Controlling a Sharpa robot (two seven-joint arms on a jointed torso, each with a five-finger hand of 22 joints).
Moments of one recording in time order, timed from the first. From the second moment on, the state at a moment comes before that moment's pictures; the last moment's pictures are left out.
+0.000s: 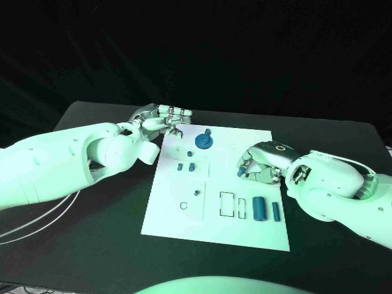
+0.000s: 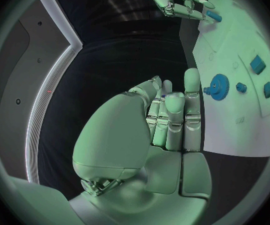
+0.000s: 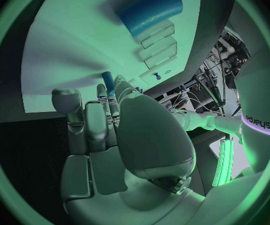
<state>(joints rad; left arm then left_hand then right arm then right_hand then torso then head) 1.23 -0.87 -0.03 1.50 -0.06 -0.23 0.21 1.48 -0.11 0.37 0.06 0.10 1.02 0.18 0.14 0.09 1.11 0.09 0.33 0.17 1.27 0.01 1.13 0.79 0.16 1.19 0.11 0.56 0.98 1.13 -0.87 -0.03 1.72 -1.71 -0.20 -0.24 1.54 -0.04 0.16 0.20 0.06 1.04 0.15 0.07 0.07 1.09 0.09 0.16 0.06 1.47 0.01 1.22 1.11 0.13 1.29 0.11 1.11 0.79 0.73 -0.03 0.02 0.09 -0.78</state>
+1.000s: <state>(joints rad) 1.23 -0.87 -0.03 1.50 -0.06 -0.22 0.21 1.47 -0.11 0.36 0.07 0.10 1.01 0.18 0.15 0.09 1.11 0.10 0.33 0.17 1.27 0.01 1.13 0.79 0.16 1.19 0.11 0.56 0.98 1.12 -0.87 -0.03 1.74 -1.74 -0.28 -0.26 1.57 -0.03 0.32 0.13 0.04 1.15 0.12 0.11 0.10 1.18 0.10 0.18 0.07 1.47 -0.02 1.27 1.15 0.13 1.35 0.08 1.21 0.93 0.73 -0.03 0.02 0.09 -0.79</state>
